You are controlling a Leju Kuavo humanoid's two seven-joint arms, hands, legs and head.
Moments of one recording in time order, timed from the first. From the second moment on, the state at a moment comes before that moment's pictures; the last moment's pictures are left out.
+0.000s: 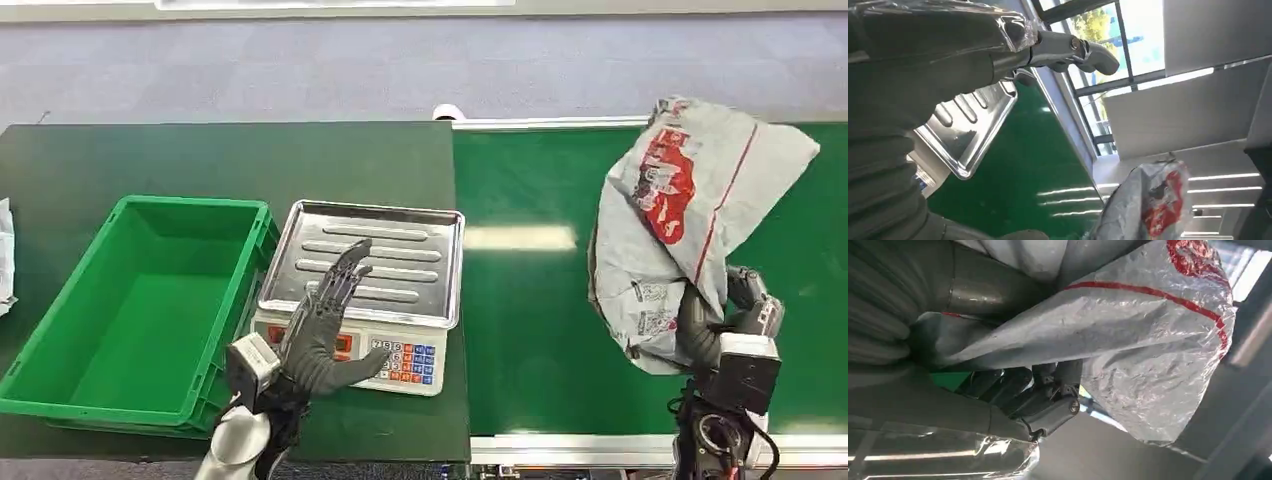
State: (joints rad) left arm -0.12 -0.16 -0.27 -1.46 -0.09 -0.17 -0.54; right arm -0.17 0.06 -0.24 -1.42 0.38 -0.29 -0.64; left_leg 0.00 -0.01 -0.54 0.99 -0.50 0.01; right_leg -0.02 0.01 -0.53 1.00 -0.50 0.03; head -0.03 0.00
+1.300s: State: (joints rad) left arm -0.21 -0.14 -0.34 -1.39 -0.01 -0.22 -0.49; right arm -0.66 0.11 0.43 -0.72 0.78 -0.07 -0.16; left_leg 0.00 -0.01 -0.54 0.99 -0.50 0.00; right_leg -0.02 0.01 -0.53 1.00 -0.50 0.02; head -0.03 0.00
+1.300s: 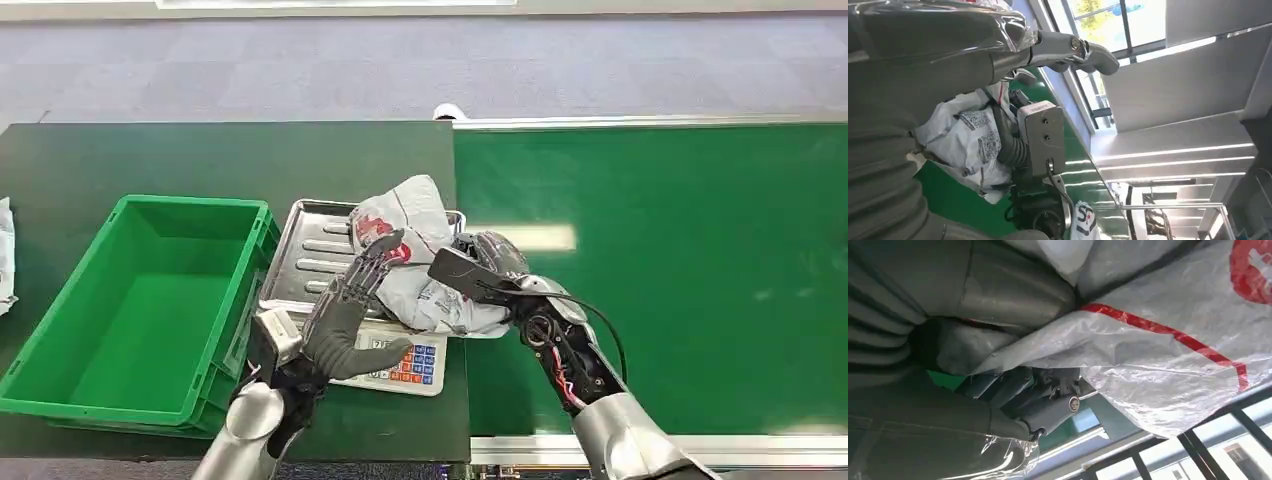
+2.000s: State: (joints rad) left arm -0.24 -0.15 -0.37 -1.36 0.01 -0.23 -0.48; right arm -0.57 0.10 0.39 -0.80 0.24 0.23 -0.44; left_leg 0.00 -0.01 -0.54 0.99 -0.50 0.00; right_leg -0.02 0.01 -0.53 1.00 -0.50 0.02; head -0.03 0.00
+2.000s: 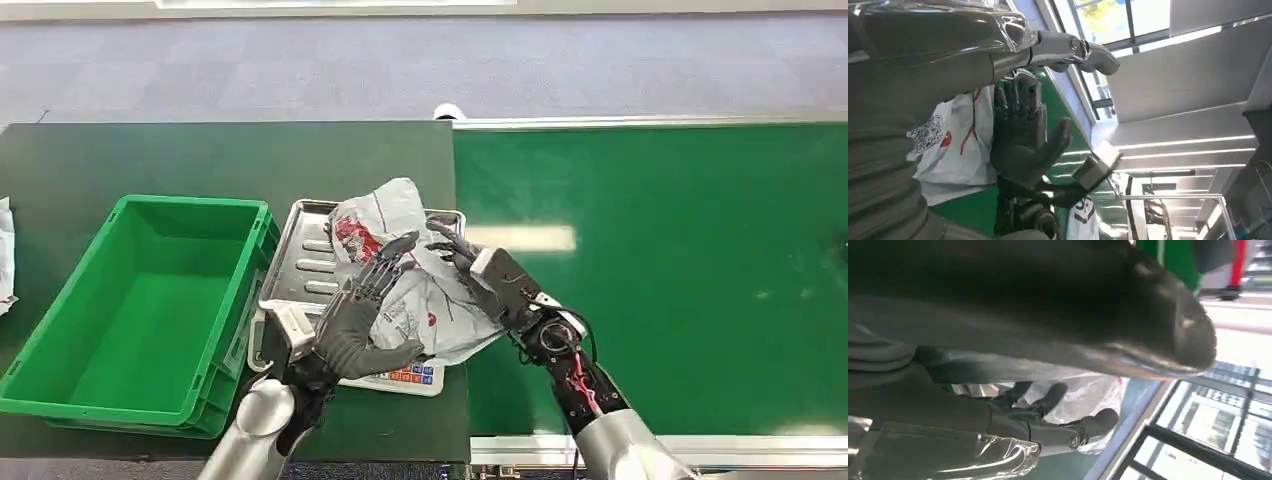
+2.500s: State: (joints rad) left arm -0.17 -0.14 -0.31 -1.42 -0.04 -0.18 -0.49; right arm -0.20 0.00 0.18 -1.32 0.22 0.05 -0.39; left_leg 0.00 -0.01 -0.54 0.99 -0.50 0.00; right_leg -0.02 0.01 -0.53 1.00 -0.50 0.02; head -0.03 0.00
